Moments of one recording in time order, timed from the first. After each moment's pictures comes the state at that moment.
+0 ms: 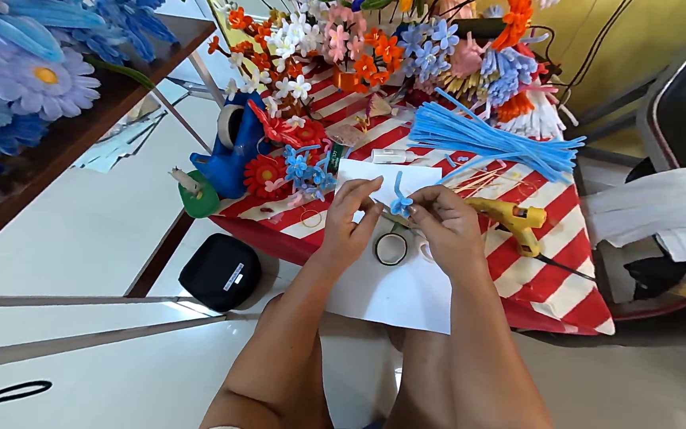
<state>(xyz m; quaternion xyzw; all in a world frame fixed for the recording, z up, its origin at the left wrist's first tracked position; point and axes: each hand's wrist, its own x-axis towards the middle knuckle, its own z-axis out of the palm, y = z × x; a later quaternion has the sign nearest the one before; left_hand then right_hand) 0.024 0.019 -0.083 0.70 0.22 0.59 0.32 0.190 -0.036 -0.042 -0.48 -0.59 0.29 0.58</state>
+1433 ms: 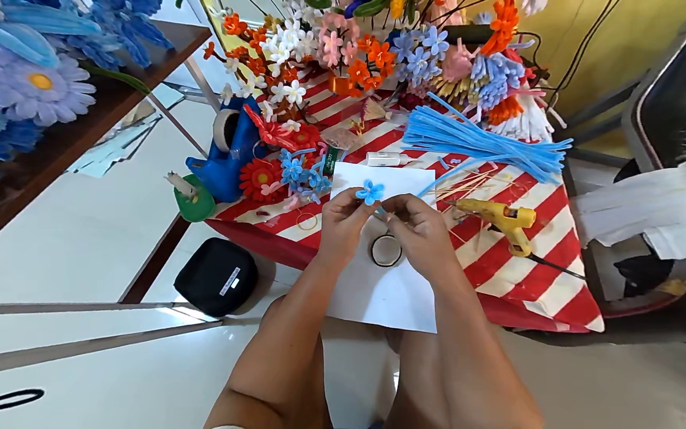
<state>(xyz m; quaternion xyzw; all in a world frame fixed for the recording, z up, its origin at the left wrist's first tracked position) 0.036 0.015 -0.078 0.50 0.20 0.63 0.55 0.175 -0.034 -0.047 -0.51 -0.59 0.33 0.53</state>
